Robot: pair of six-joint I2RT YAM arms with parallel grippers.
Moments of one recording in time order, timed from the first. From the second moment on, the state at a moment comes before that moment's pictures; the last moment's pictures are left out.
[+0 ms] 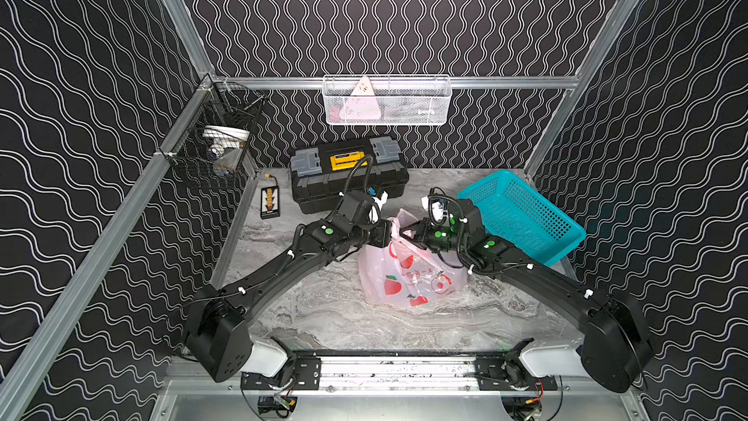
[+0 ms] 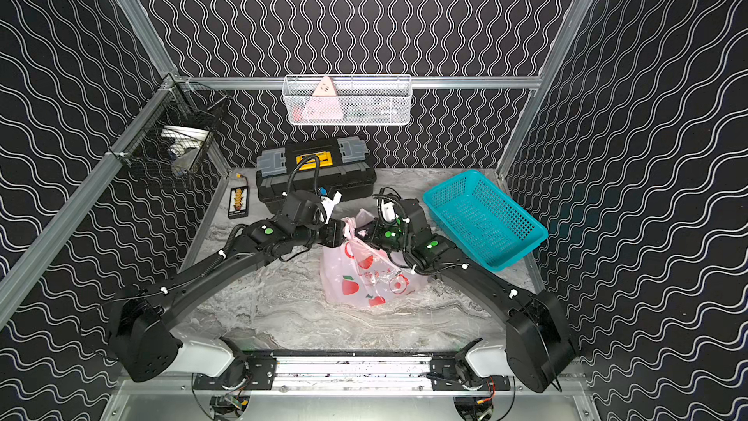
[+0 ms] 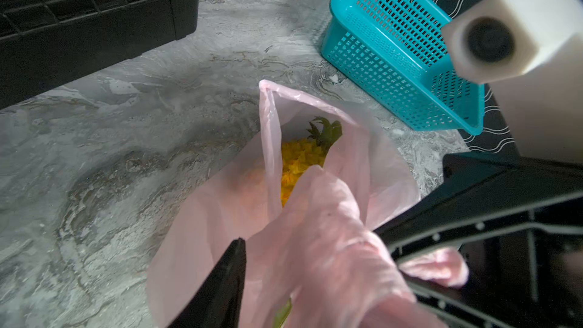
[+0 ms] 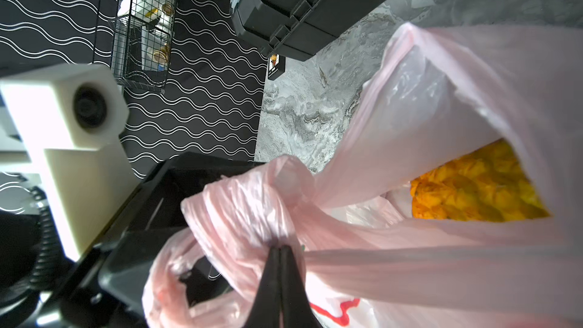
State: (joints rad) left arm -0.57 1.43 1.19 -0.45 0.14 -0.37; right arm 0.61 1.36 0.93 -0.02 -0.47 0.97
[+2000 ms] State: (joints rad) left arm -0.44 1.53 1.20 -0.36 0.55 -0.40; right arm 0.62 1.31 1.14 -0.49 -0.17 0.73
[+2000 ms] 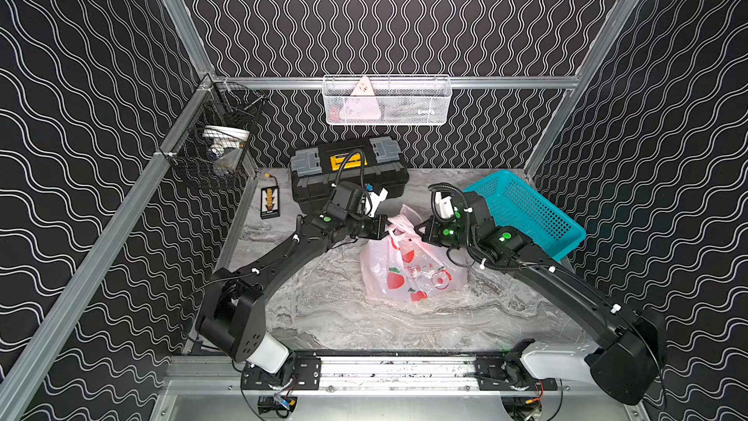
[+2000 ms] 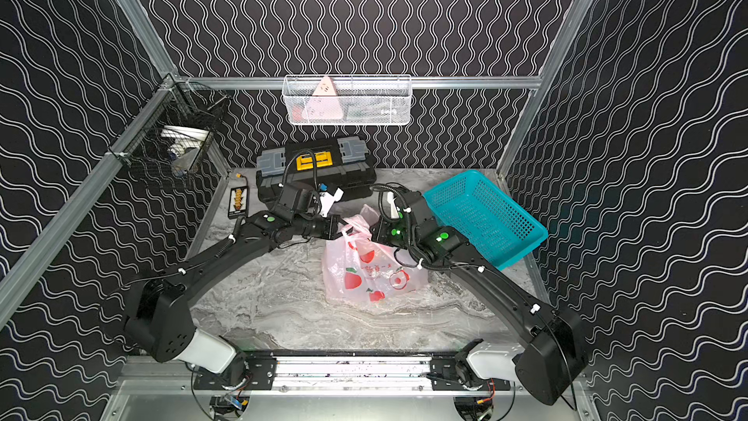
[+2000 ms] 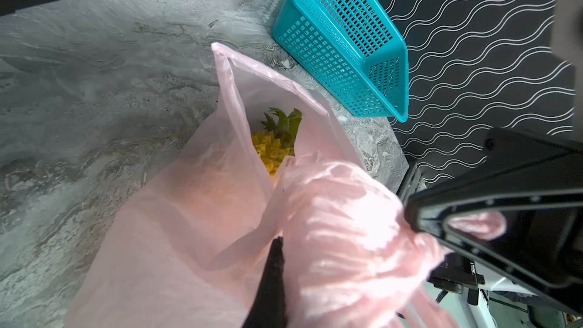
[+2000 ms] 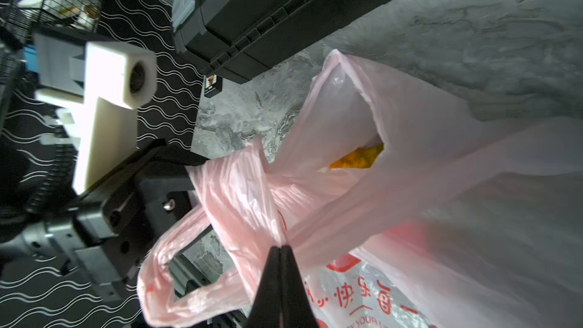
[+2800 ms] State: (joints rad) left arm -0.44 1.52 1.13 -0.33 0.60 -0.44; right arm 0.62 1.44 0.90 -0.15 -0.37 0.93
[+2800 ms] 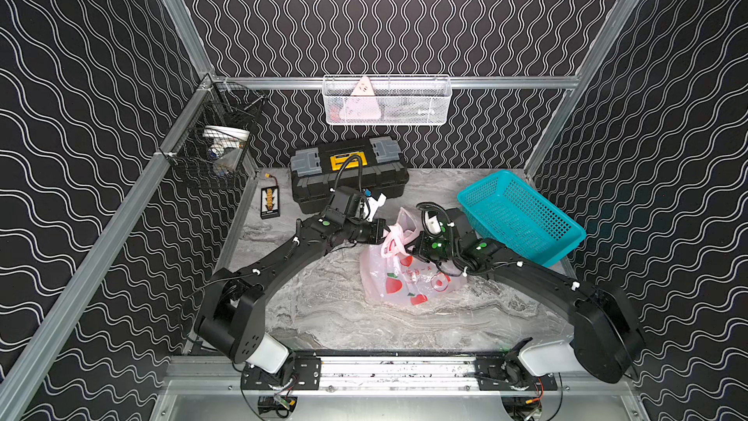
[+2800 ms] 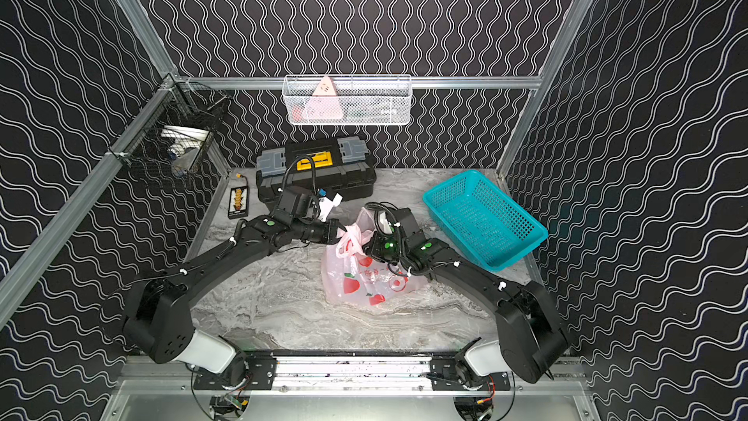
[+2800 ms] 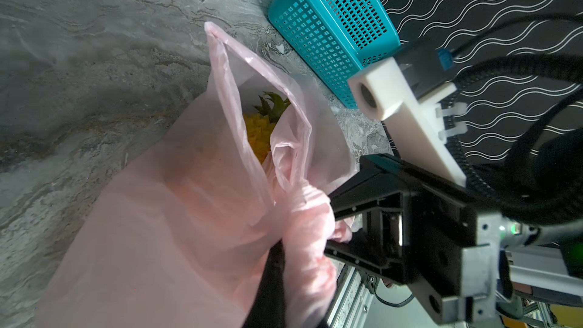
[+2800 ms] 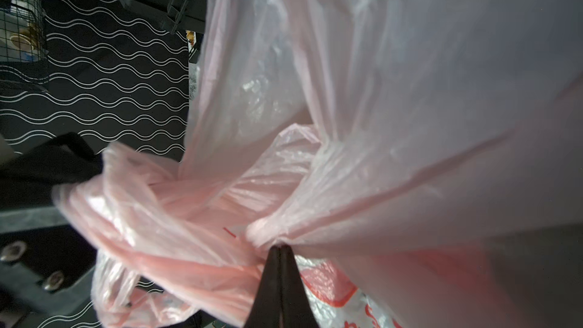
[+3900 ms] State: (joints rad) left arm -0.44 1.49 1.27 -0.51 0.56 -0.36; right arm 0.62 1.50 0.77 0.47 -0.34 1.11
